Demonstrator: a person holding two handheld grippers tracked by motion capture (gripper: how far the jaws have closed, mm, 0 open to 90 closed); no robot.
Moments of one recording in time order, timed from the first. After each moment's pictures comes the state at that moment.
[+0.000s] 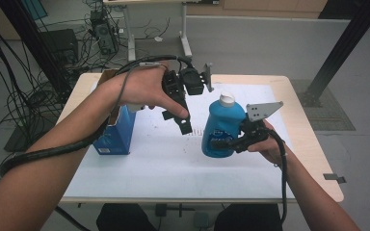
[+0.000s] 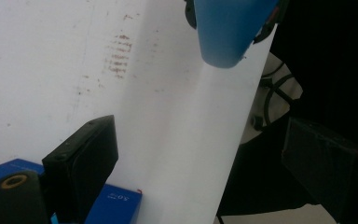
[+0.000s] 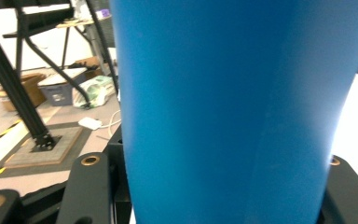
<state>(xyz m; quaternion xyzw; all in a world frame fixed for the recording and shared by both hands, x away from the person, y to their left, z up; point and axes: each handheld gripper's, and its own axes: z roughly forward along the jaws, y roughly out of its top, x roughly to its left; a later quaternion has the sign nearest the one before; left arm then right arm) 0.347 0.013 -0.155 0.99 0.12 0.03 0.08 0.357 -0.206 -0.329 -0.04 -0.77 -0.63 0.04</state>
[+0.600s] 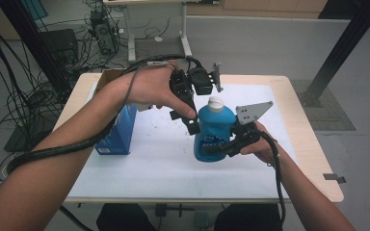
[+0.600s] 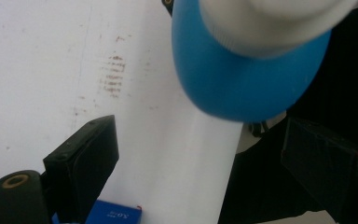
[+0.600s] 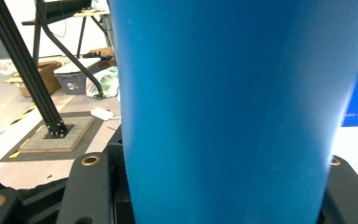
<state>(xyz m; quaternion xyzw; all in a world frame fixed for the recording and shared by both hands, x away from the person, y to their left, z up) 0.344 -0.001 -0.153 0.99 0.10 0.03 0.10 0.351 -0.183 -0.324 -0.01 -0.78 -0.62 0.06</state>
